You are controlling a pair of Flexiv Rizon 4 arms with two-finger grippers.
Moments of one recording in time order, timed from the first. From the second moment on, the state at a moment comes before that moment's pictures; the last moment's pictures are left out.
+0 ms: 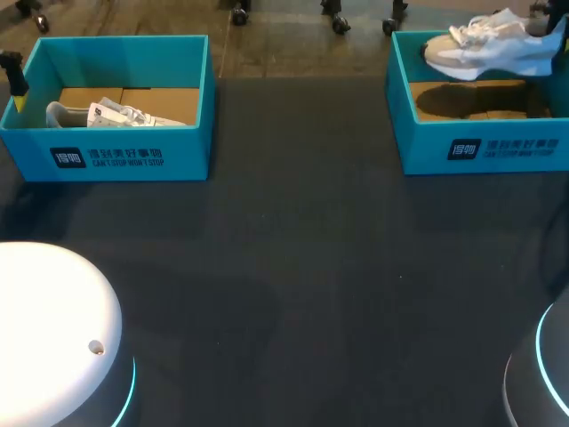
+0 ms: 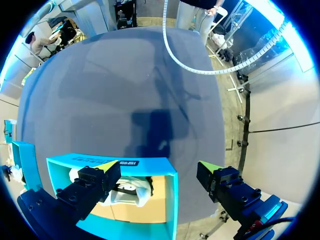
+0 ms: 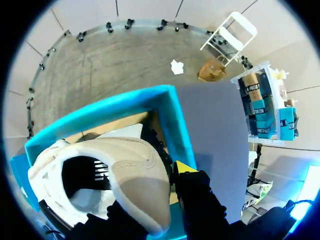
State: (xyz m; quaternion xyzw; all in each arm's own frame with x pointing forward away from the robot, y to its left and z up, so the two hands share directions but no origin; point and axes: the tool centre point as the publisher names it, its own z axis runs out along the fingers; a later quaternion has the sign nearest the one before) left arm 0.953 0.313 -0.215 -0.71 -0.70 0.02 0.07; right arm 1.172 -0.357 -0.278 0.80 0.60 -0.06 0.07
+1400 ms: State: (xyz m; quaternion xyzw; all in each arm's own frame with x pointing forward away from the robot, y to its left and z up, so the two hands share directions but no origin) left arm 0.953 0.313 -0.215 -0.71 -0.70 0.02 0.07; right arm 1.008 -0.137 -0.078 0.80 0.58 -0.11 0.02
